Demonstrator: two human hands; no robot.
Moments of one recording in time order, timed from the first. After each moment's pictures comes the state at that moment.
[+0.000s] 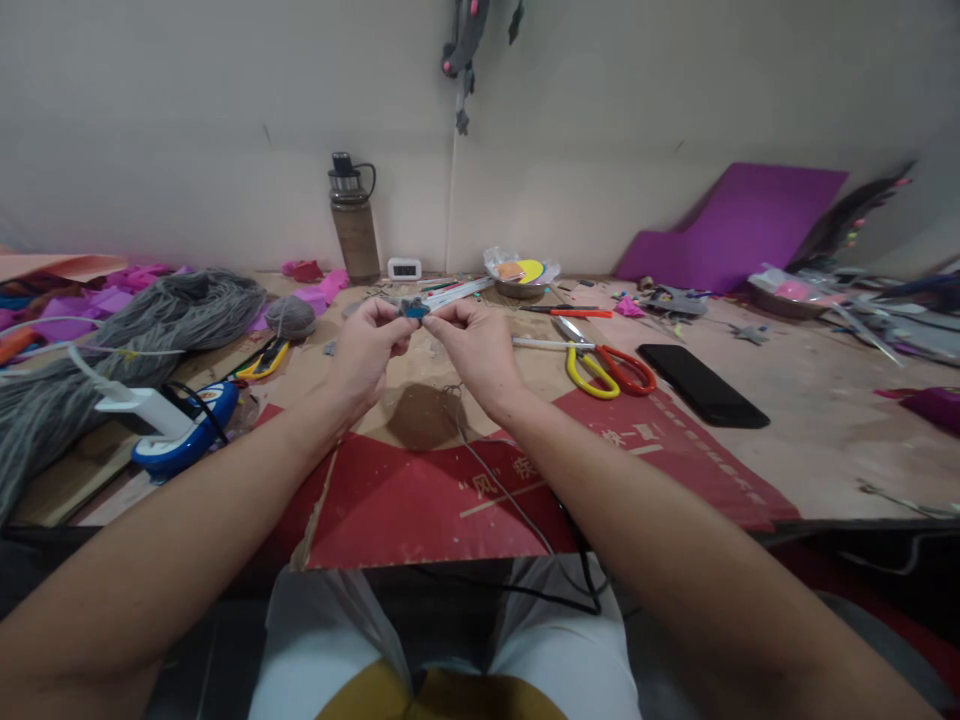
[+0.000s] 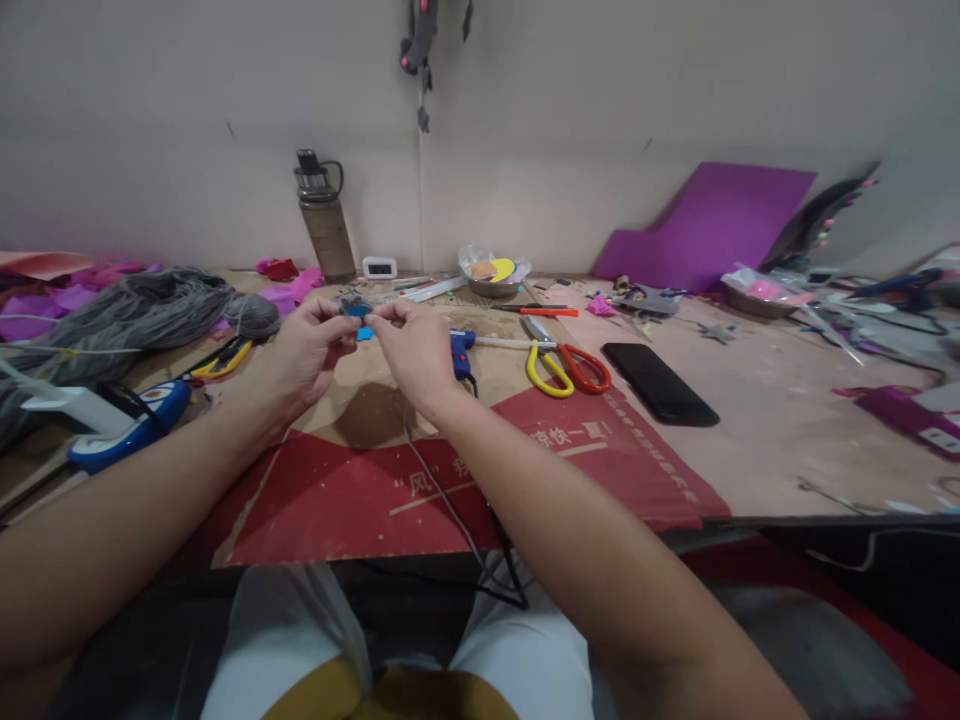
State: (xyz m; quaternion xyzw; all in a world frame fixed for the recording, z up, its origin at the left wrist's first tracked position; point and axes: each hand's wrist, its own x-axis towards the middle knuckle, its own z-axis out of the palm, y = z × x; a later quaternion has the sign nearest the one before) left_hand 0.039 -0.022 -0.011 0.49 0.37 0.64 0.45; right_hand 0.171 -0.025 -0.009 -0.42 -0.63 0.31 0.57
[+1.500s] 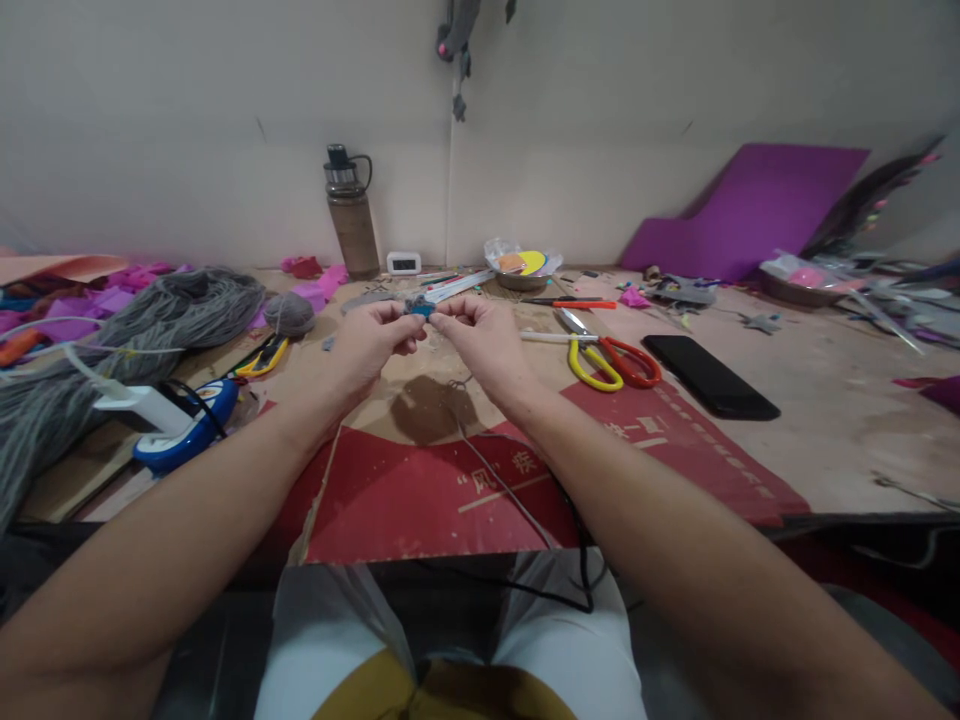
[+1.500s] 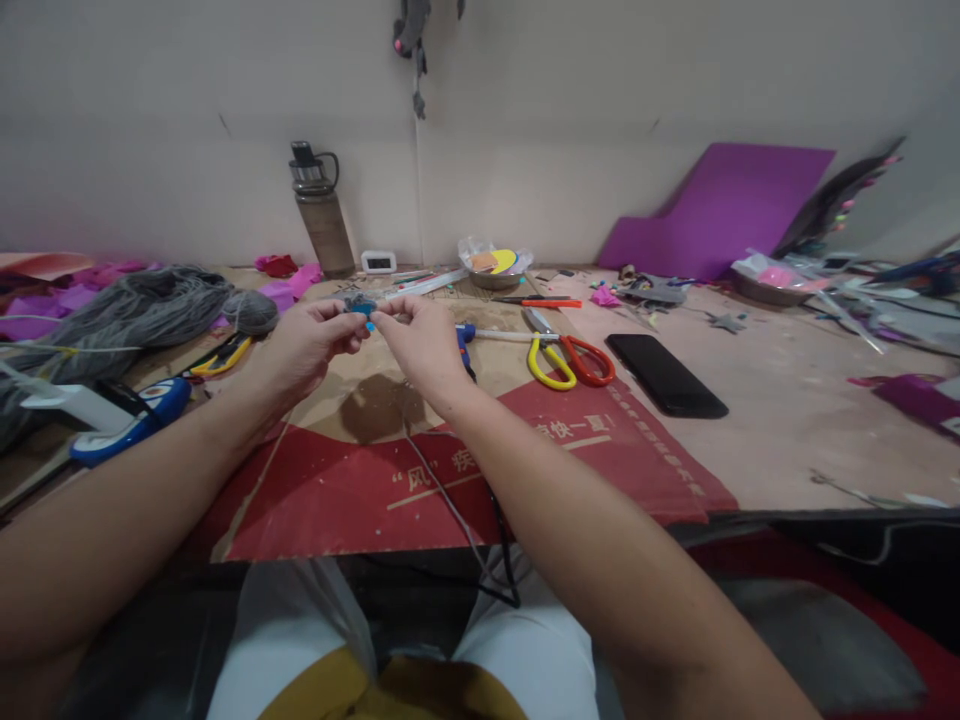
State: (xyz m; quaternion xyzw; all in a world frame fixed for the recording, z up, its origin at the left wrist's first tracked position) left_hand 0.037 -0.027 -0.002 0.60 0.44 0.53 0.42; right_hand 0.182 -0.023 -0.013 -0.43 -0.62 0.35 0.56
